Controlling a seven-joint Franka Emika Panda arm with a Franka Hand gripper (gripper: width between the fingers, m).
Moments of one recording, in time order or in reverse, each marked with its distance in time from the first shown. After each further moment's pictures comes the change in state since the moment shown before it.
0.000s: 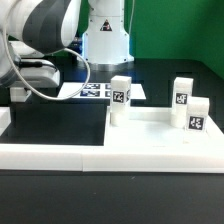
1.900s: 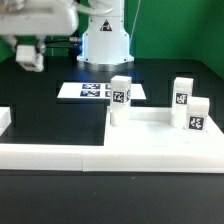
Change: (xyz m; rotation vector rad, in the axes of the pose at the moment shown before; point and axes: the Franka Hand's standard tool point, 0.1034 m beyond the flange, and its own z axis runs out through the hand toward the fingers) arm -0.044 -0.085 -0.153 0.007 0.672 0.023
